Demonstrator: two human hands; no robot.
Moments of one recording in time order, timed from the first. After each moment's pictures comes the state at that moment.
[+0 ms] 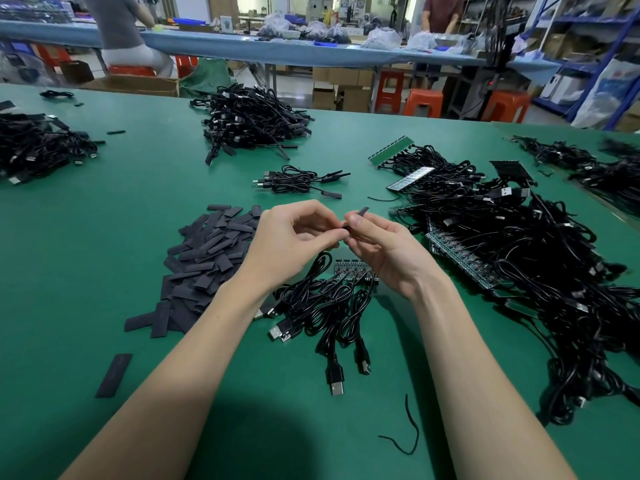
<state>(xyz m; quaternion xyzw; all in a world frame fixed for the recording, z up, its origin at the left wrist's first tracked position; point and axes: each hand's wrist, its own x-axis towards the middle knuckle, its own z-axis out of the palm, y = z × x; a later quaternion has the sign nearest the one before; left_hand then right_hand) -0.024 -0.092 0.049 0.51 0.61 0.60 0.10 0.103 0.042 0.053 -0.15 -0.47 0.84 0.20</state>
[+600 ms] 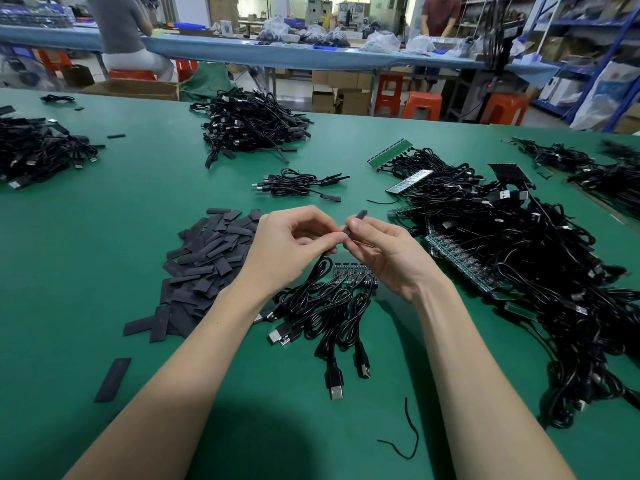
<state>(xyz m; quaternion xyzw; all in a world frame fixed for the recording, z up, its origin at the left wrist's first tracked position) -0.023 -0.092 0.047 0.51 0.60 0.60 0.10 0.107 0.041 0.056 -0.14 -0.49 0.84 0.19</state>
